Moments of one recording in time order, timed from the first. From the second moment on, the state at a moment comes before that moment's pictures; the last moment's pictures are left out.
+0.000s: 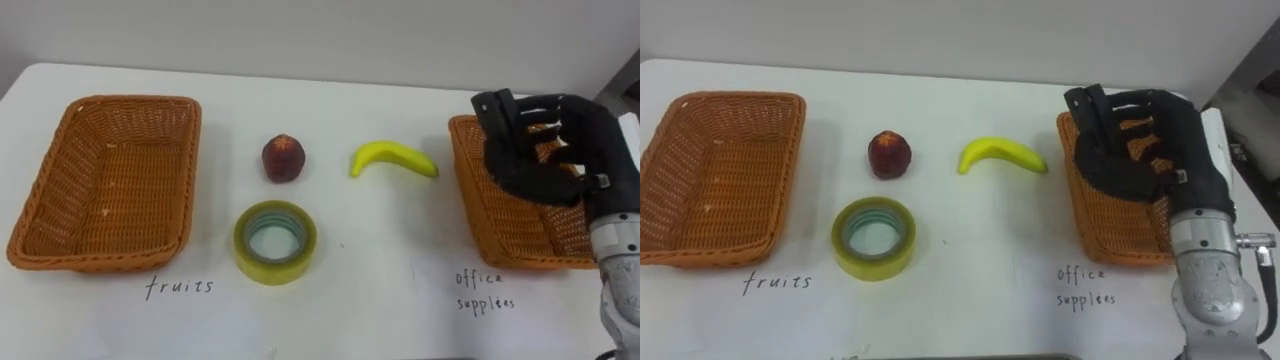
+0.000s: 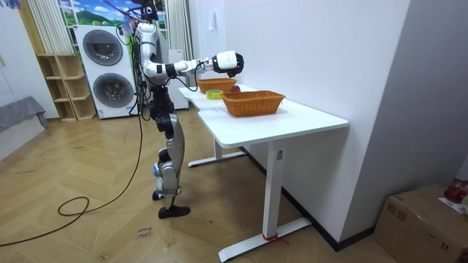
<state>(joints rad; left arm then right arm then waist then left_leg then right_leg) 0.26 0.22 0.10 1.04 0.15 0.02 0.18 0.09 -0.36 -0.20 -0.09 -0.15 0.02 -0.10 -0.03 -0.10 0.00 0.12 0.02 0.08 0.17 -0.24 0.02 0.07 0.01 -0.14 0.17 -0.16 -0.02</state>
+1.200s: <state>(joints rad) 0.27 0.22 0.11 1.01 0.15 0.04 0.21 0.10 -0.38 -0.25 0.09 -0.17 0.02 -0.18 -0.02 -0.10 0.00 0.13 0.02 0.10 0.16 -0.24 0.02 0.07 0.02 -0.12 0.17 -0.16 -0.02</state>
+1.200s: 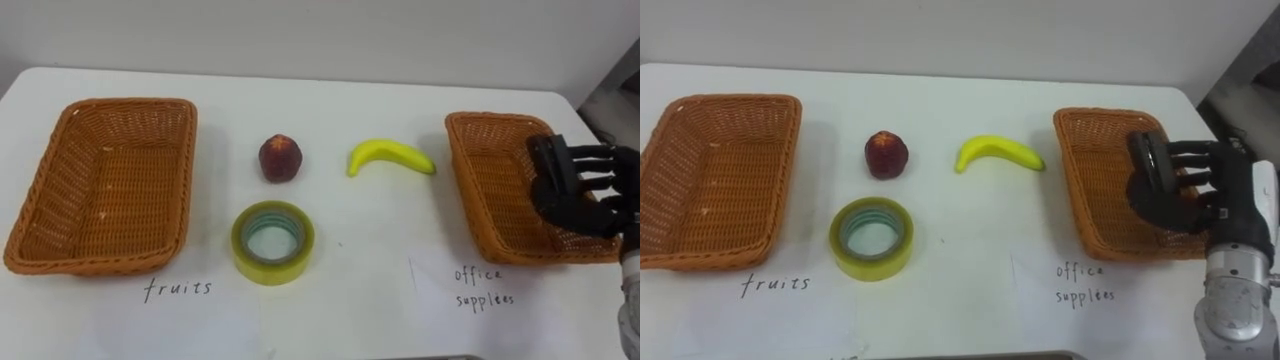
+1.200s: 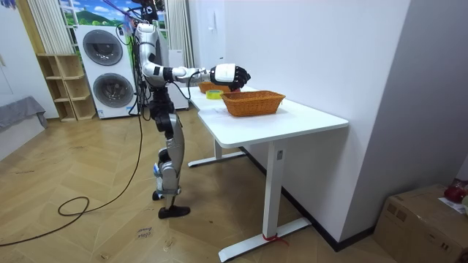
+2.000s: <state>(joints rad) 0.29 0.22 0.11 1.01 0.17 0.06 0.20 0.10 -0.38 -0.22 0.09 -0.24 0.02 -0.15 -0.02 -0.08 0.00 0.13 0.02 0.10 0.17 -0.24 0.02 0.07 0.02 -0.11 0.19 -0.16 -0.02</state>
